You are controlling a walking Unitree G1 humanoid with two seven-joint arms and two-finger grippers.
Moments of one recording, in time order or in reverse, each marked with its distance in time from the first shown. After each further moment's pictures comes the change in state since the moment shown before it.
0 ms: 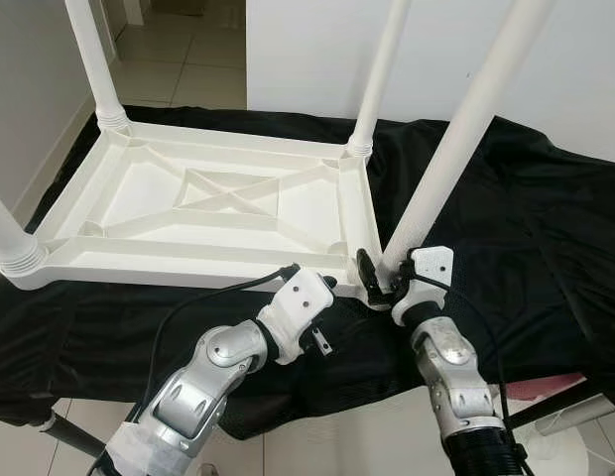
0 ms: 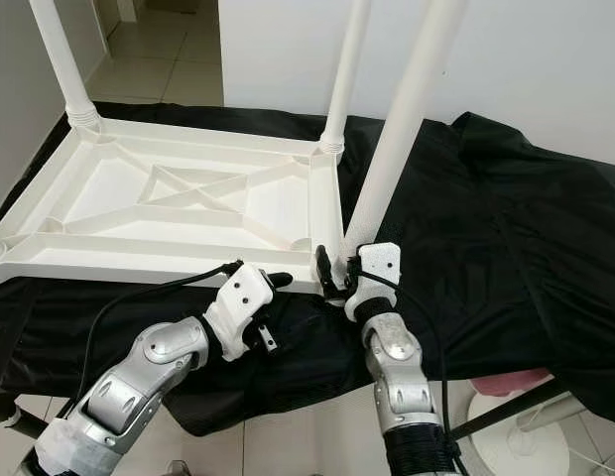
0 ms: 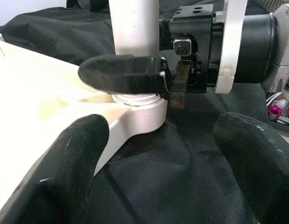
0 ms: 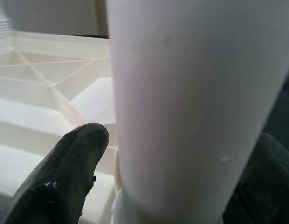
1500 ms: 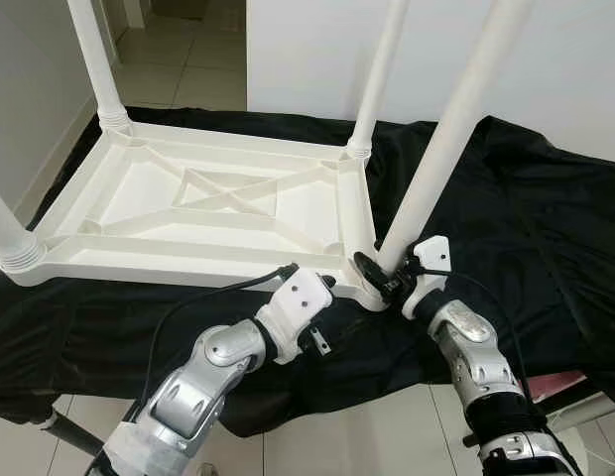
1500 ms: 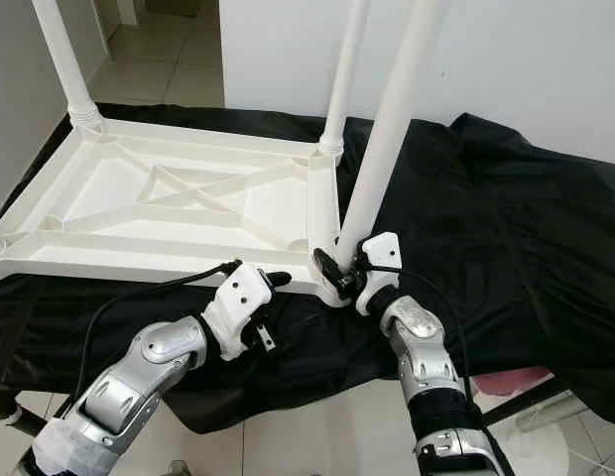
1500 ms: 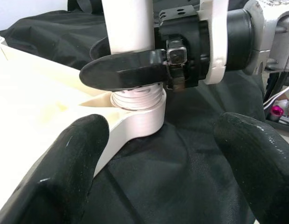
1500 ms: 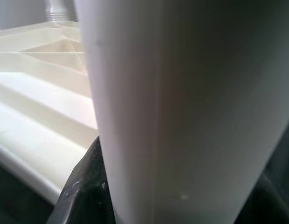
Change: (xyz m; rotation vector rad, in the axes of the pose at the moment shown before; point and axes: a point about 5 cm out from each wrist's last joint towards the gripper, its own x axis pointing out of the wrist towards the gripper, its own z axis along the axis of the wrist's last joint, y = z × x) left arm 0.000 0.000 0.002 0.004 -0.005 0.000; right arm 0.015 -0.013 -0.002 -0.017 0.032 0.169
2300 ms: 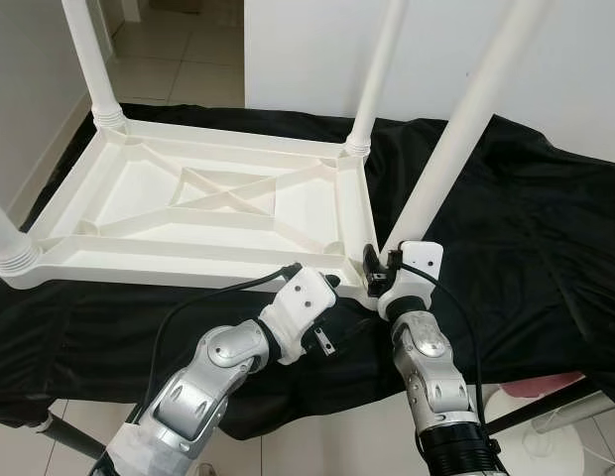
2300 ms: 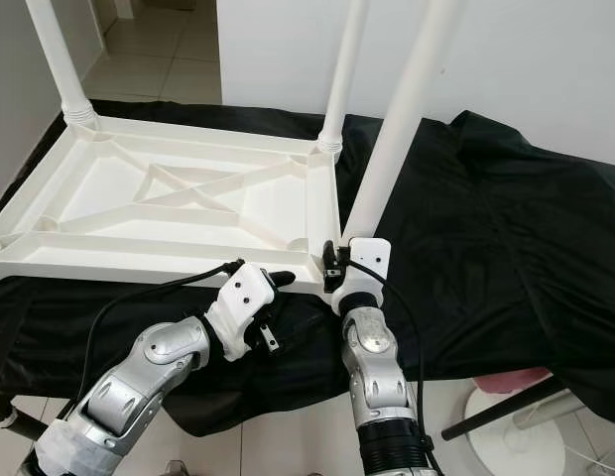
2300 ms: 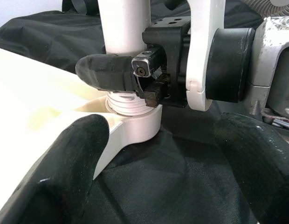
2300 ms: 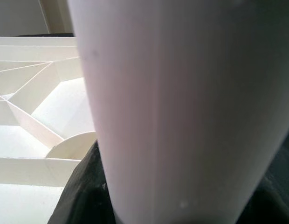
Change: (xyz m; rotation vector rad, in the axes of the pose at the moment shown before) left arm 0.001 -0.002 0.002 -0.006 -0.006 -0.003; right arm 0.001 0.037 0.007 0.100 0.005 -0.422
